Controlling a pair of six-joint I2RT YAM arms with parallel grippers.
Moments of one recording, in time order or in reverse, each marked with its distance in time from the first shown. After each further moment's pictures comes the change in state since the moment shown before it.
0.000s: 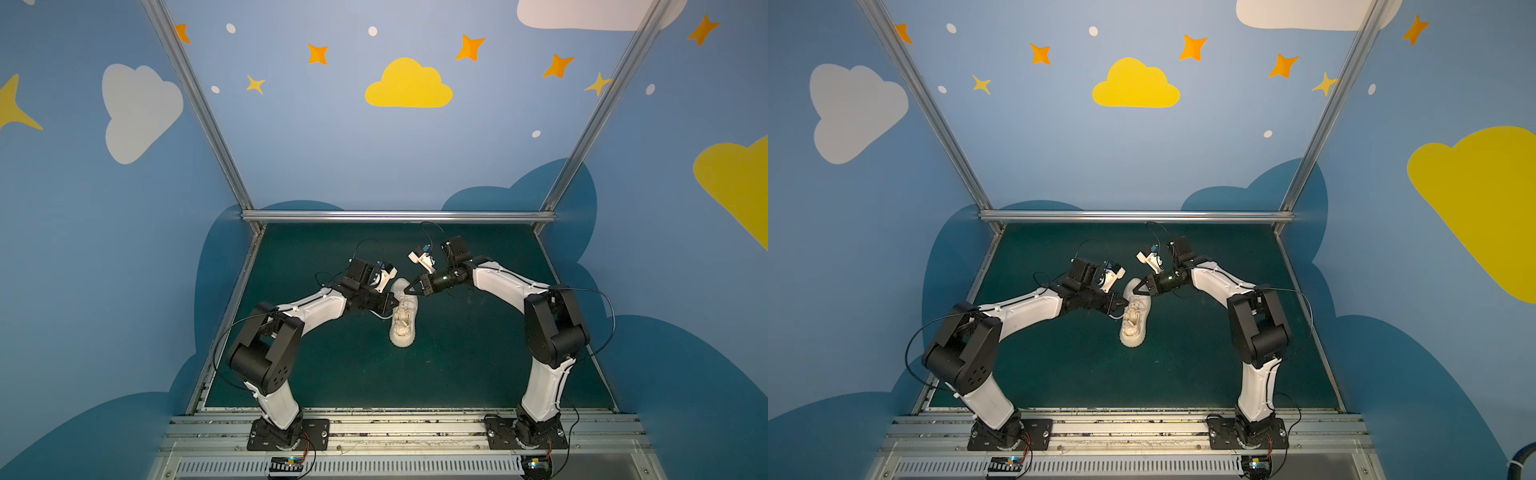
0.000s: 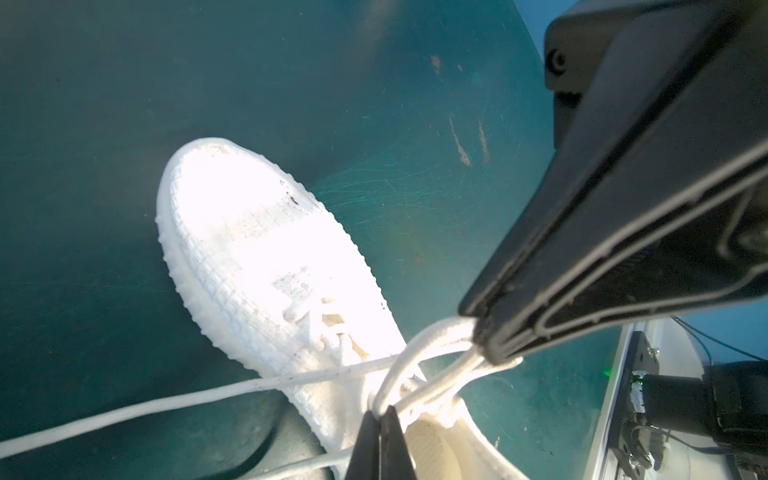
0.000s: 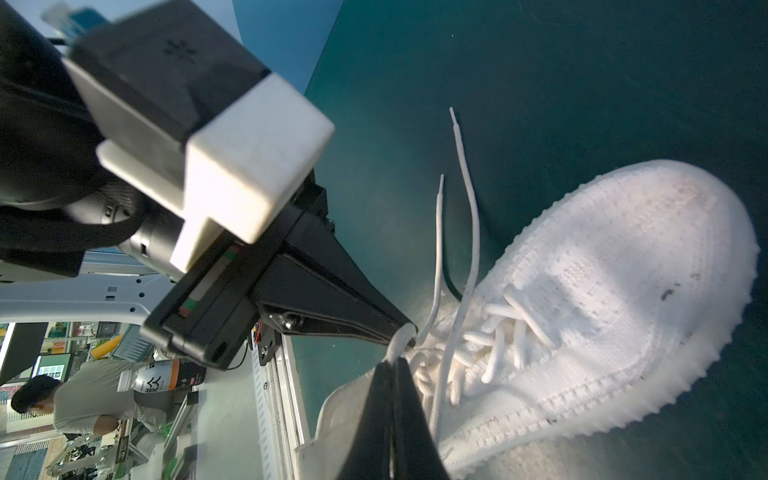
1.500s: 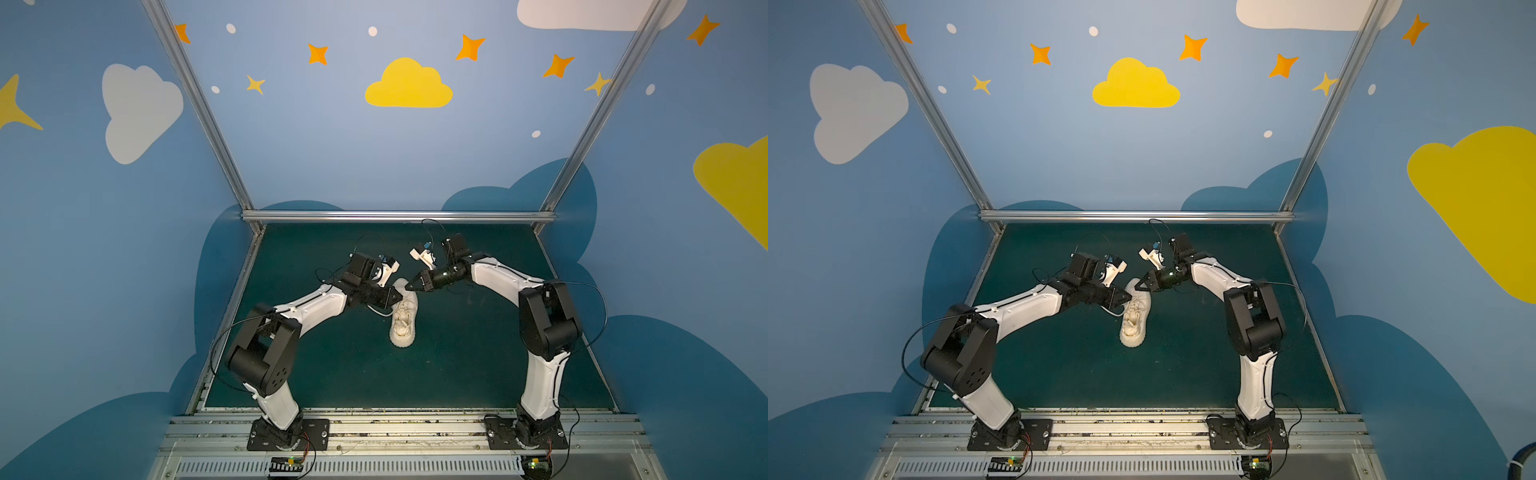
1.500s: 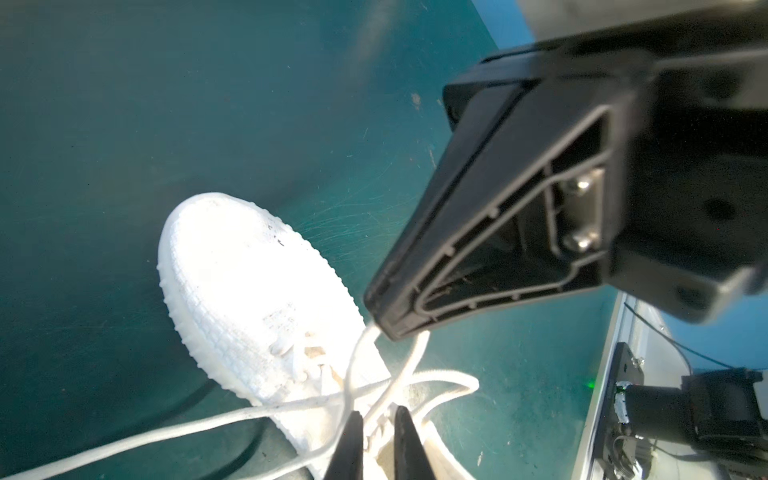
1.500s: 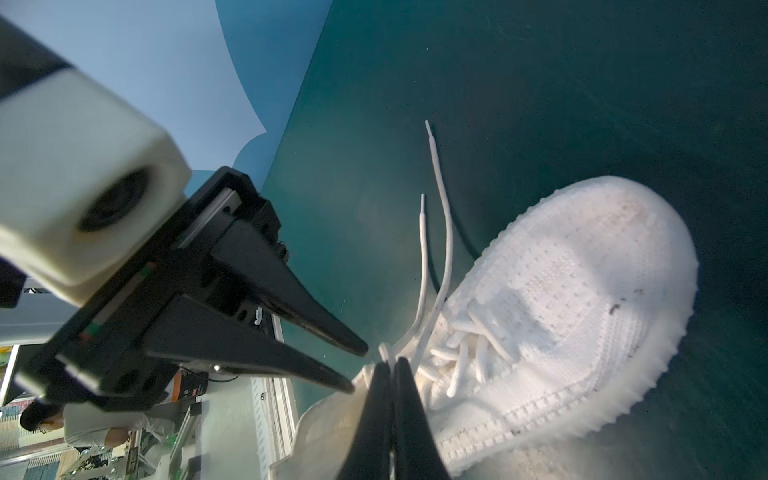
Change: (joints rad) left arm -0.006 -0.011 0.056 -0.018 0.004 -0.007; right arm -0.031 0.082 0.077 -0.027 -0.007 0.004
